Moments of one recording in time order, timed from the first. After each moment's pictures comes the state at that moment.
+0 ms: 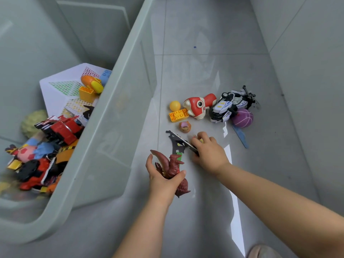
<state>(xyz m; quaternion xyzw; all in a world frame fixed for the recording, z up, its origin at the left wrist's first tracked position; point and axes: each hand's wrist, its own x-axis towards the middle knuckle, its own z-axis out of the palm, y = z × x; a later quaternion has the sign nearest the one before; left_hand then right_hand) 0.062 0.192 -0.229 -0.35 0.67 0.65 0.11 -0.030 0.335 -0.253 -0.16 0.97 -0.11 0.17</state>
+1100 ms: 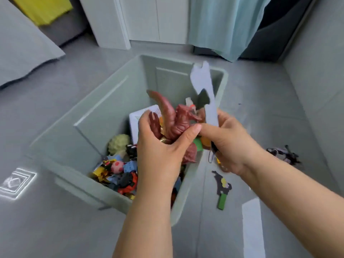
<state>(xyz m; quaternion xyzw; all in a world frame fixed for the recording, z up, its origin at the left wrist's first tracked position) 0.039 0.066 -0.003 -0.24 0.74 0.59 -0.21 -0.025 0.178 0.012 -0.10 0.61 -0.75 0.24</state>
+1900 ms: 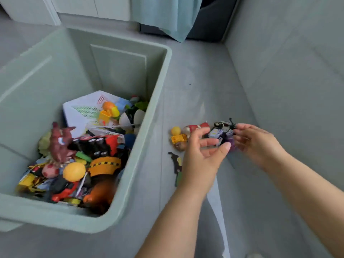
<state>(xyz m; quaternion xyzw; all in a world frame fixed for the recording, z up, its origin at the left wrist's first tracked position) 0.032 0.206 -0.055 -0.09 0.61 0.78 0.08 -0.036 0.358 -0.059 0.25 0.64 -0.72 0.07</state>
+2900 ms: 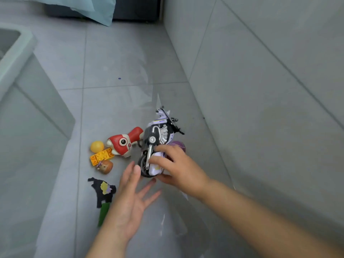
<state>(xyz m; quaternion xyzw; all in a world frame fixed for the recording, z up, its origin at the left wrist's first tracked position) -0.022 0.287 -0.178 -0.24 0.40 0.85 0.24 -0.061 0.448 -0.189 -0.29 0.93 -0.23 -0.08</state>
